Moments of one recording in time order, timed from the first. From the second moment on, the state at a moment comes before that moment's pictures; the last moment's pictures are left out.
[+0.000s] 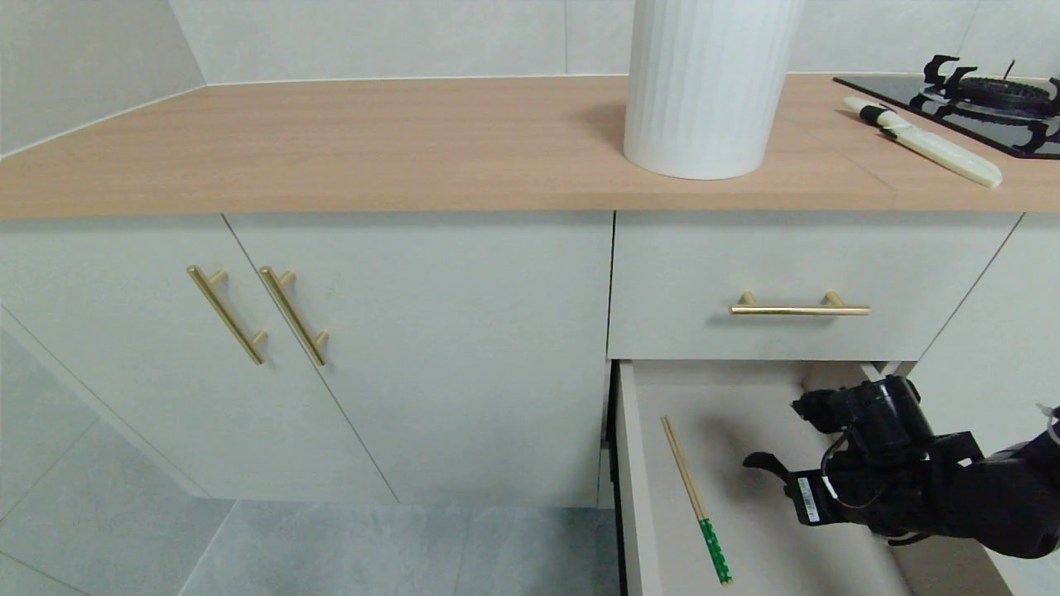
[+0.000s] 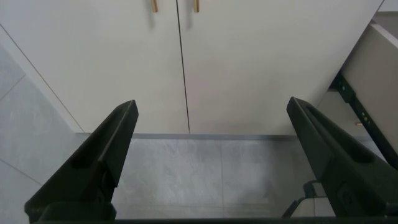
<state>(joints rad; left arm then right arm) 0.01 0.00 0.00 0.00 -0.01 0.00 0.30 1.91 -0.56 -0.47 -0.11 0.13</state>
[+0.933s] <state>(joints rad) 0.01 0.00 0.00 0.00 -0.01 0.00 0.28 2.11 -0.55 -0.66 -0.19 0.15</state>
